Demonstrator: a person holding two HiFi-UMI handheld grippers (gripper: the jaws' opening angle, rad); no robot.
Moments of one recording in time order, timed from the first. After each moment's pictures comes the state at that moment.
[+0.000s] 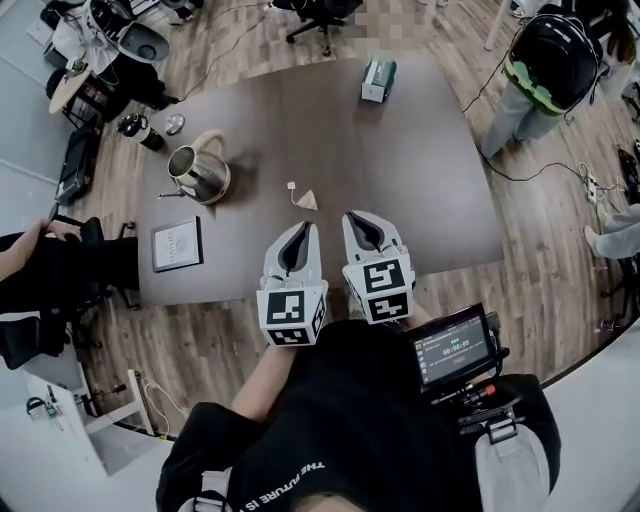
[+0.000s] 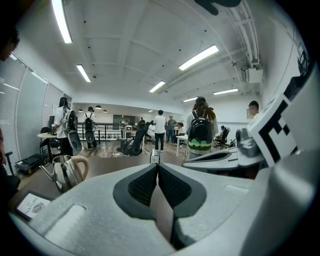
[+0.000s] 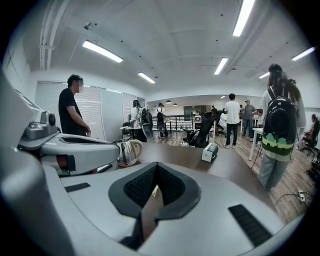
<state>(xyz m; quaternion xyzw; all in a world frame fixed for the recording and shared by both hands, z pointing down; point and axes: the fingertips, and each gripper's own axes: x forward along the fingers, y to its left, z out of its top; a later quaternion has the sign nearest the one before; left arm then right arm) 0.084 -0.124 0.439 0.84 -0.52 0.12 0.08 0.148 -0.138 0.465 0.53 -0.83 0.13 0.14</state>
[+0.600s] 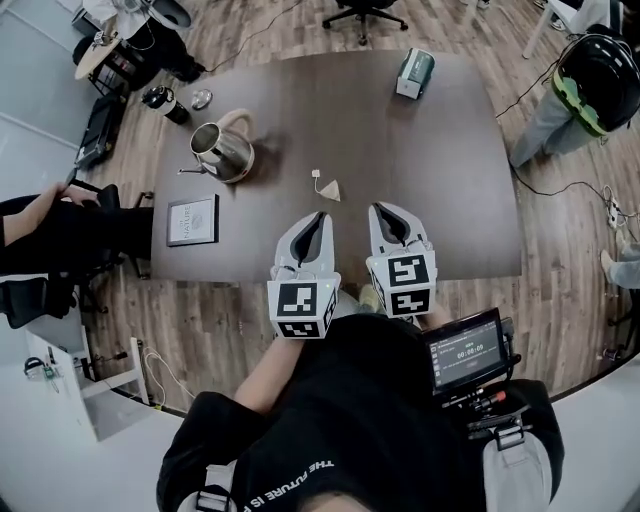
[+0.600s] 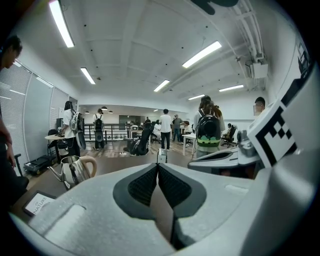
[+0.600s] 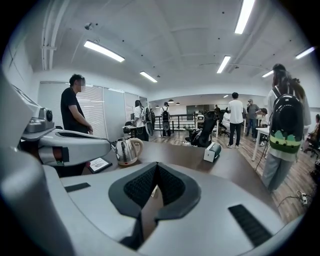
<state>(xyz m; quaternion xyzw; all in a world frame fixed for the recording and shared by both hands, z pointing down) 0.068 -0.130 0.441 0.82 -0.55 0.12 0.07 0.152 -0.152 0.475 0.51 -0.84 0.13 0.14</state>
